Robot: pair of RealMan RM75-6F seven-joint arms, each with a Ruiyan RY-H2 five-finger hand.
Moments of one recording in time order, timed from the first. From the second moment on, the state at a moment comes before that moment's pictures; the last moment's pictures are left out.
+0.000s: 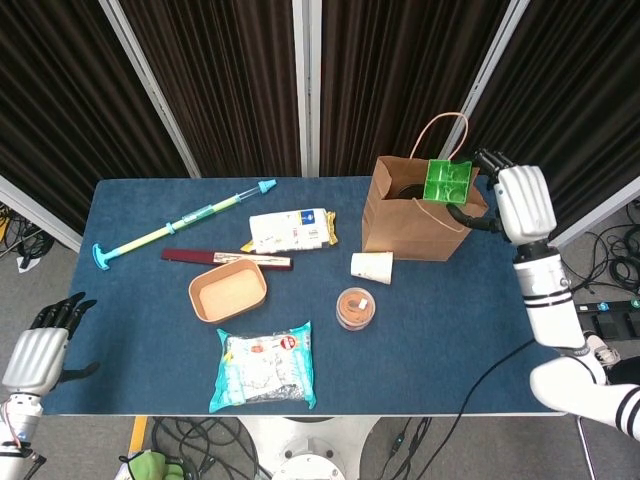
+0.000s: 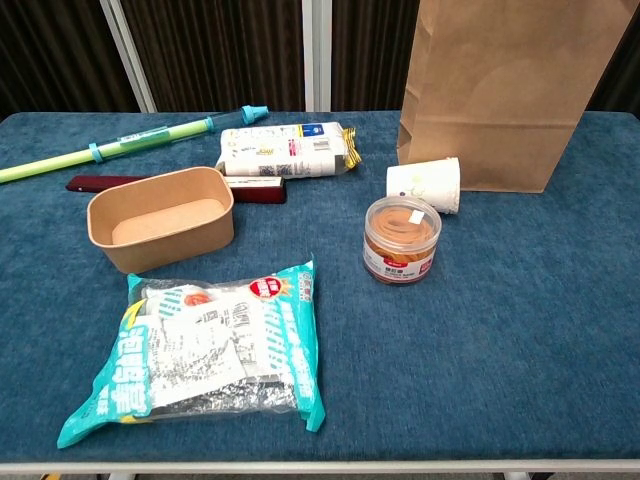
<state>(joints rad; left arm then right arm) -0.12 -1.13 0.00 -1.63 1.45 1.37 0.04 0.69 -1.14 0.40 -1.57 -1.18 1.19 0.10</state>
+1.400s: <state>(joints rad) -0.13 -1.12 -0.01 -1.64 1.44 1.36 0.06 0.73 -1.13 0.34 -1.58 -1.57 1.18 0.40</state>
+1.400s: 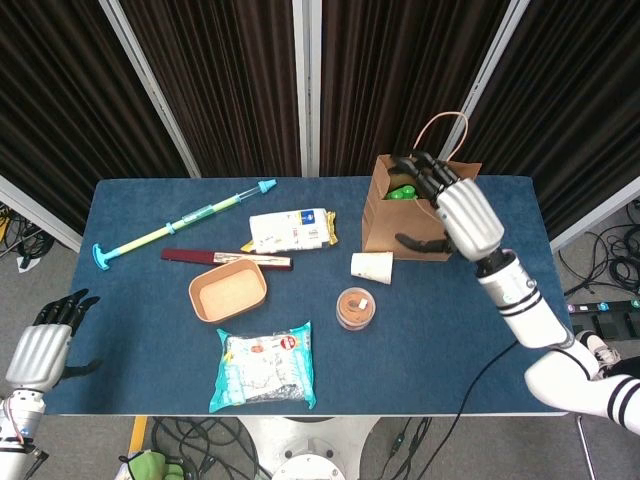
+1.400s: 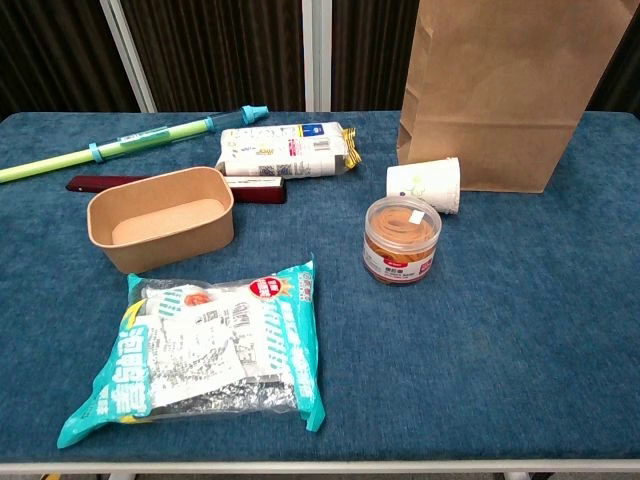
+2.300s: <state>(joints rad) -0.12 -1.13 0.00 -1.62 1.44 1.36 0.02 0.86 -1.34 0.12 -1.57 -1.40 0.66 -0.25</state>
